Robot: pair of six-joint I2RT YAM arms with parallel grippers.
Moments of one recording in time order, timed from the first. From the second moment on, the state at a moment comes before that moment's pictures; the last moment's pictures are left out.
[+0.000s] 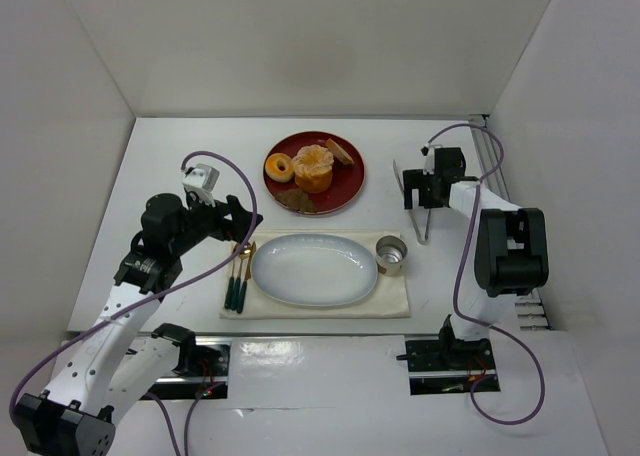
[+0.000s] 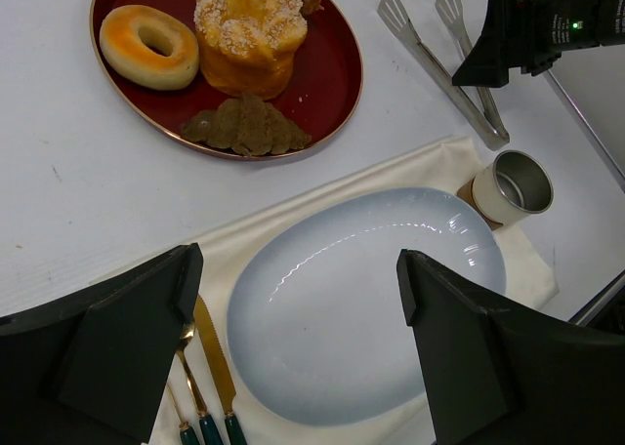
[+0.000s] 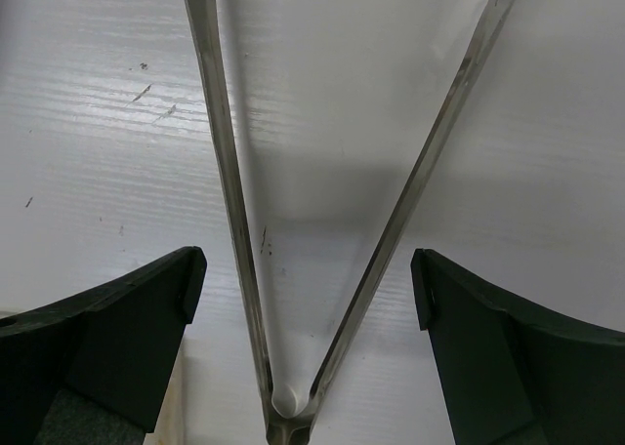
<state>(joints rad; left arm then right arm) -0.25 0.77 0.71 -0.22 0.33 -0.26 0.00 1.70 1.03 -0.23 -0.07 -0.04</state>
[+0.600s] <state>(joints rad) -0.25 0.77 0.71 -0.22 0.33 -0.26 0.00 1.76 1.03 -0.27 -0.09 -0.07</state>
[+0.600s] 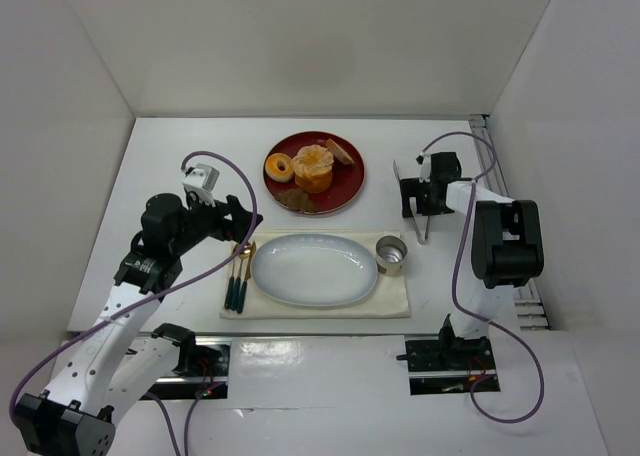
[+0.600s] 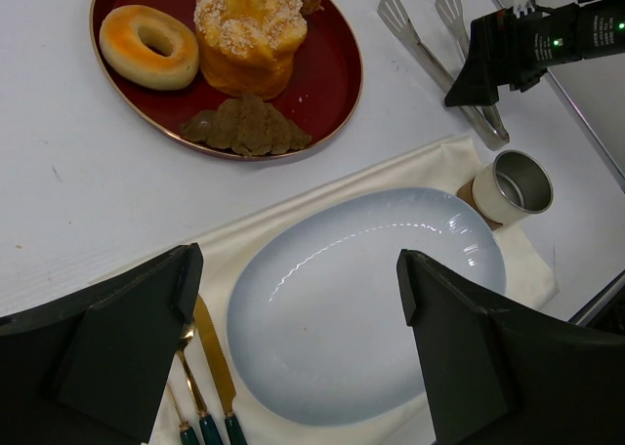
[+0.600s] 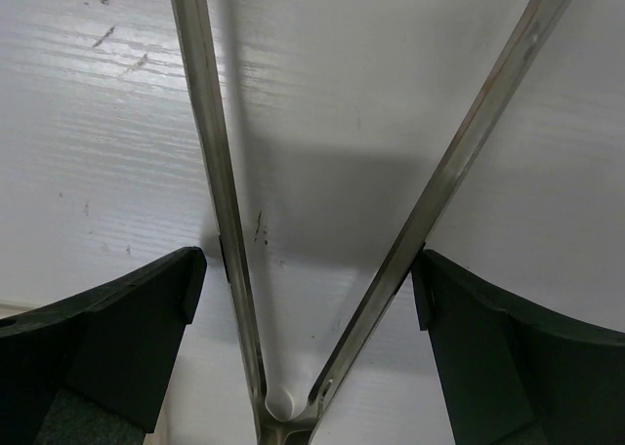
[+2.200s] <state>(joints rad) -0.25 0.77 0.71 -0.22 0.33 -0.26 0.05 1.34 1.16 -0.47 -0.30 -0.19</state>
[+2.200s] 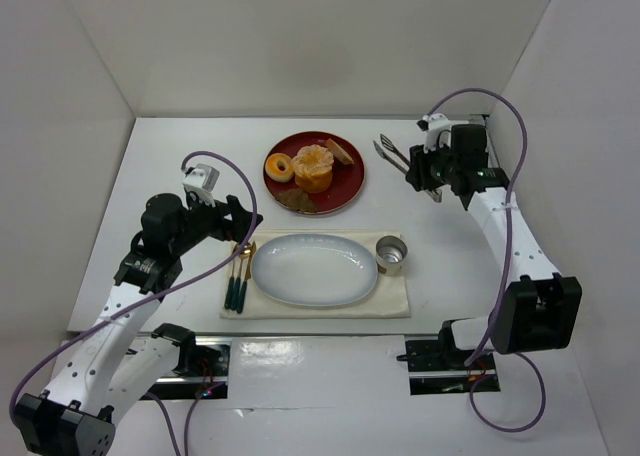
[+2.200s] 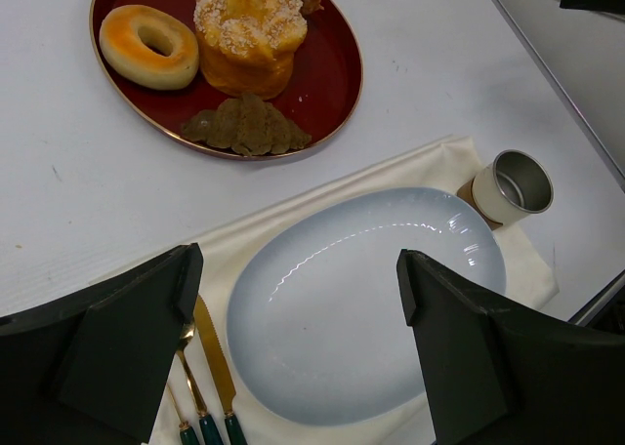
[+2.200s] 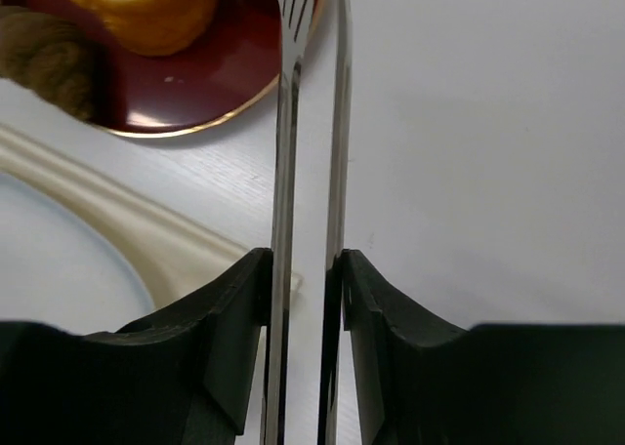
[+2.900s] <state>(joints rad) -0.25 0.77 0.71 -0.22 0.33 -0.26 0.24 1.44 1.34 -0.60 -0.46 -0.17</state>
